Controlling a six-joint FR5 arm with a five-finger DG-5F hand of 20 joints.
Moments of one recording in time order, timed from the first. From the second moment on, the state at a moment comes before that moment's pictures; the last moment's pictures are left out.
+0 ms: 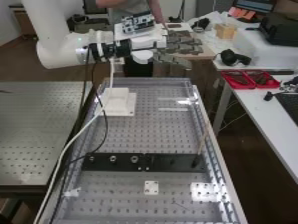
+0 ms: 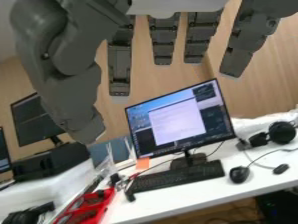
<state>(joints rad) 1.64 -1.81 -1.80 -2.58 -1.58 -0.49</state>
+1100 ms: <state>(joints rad) 1.53 -1.68 -1.77 -2.80 -1.50 -0.66</state>
